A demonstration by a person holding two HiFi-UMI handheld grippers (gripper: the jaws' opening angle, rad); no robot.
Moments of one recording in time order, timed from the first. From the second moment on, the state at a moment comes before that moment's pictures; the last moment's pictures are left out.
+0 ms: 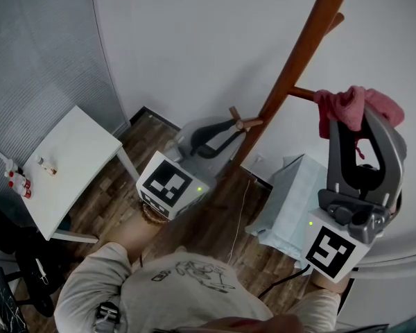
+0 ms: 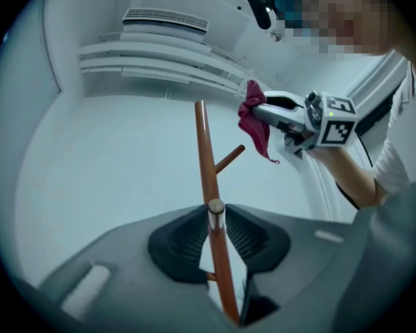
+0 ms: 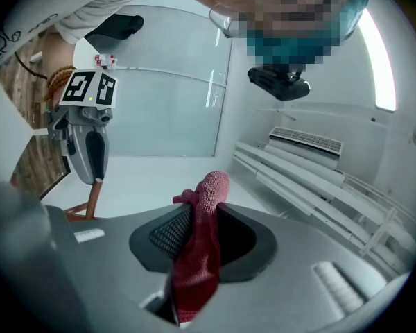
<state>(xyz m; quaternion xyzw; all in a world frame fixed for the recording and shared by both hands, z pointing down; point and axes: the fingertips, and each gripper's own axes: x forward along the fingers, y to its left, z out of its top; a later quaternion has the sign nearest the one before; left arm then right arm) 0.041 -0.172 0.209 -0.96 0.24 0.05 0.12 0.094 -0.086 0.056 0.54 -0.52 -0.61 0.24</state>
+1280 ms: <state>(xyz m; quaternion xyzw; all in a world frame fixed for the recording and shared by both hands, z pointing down) 0.053 -0.154 0.183 -0.96 0.22 0.09 0.14 0.090 -0.149 0.147 0.54 -0.58 -0.54 0.27</state>
